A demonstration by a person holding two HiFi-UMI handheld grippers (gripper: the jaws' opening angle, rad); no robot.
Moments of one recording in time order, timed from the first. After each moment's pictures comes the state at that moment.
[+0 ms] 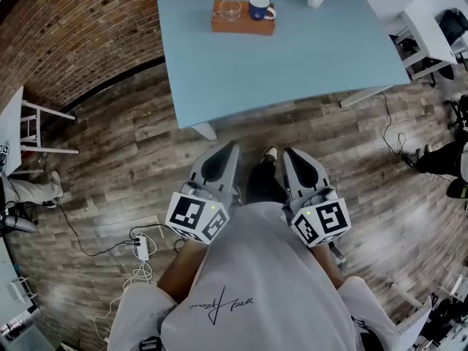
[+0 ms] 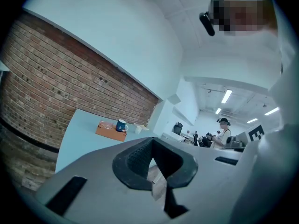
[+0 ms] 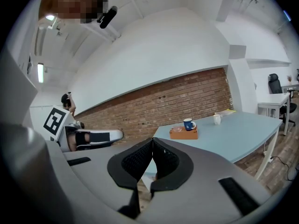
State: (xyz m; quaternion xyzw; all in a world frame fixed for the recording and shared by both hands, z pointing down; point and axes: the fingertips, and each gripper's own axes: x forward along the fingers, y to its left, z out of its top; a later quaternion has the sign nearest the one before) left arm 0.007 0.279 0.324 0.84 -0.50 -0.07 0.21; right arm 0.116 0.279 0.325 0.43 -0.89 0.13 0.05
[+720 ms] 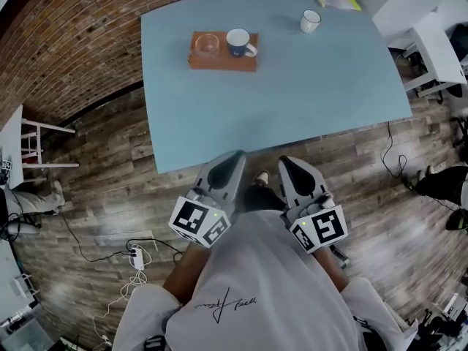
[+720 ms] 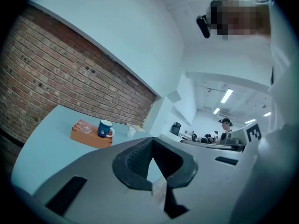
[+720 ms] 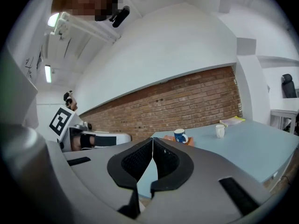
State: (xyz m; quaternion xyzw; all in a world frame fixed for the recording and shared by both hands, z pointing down) left arm 0.085 0.131 0.323 0.85 -0.48 -0.06 0.22; right arm 0.167 0.129 0.313 0.38 -0.92 0.11 0.05
